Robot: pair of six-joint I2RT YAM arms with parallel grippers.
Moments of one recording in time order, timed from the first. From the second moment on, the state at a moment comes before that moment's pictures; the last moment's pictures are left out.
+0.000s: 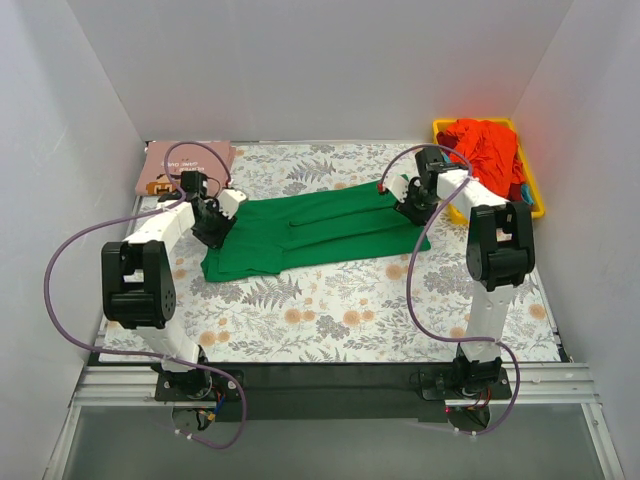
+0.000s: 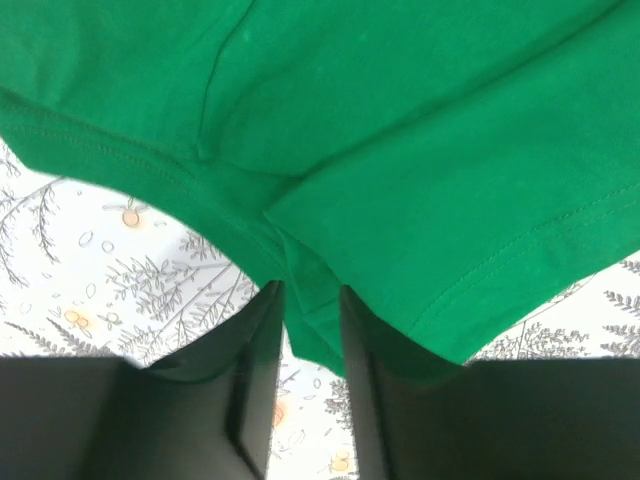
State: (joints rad) left arm -0.01 1.70 1.16 -0.64 0.18 0.69; right arm 0.19 2.01 1.52 -0.75 -0.18 -0.99
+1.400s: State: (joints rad) left arm 0.23 1.64 0.94 -0.74 0.44 0.40; right arm -0.03 2.12 1.55 -0.95 -0.55 -0.56
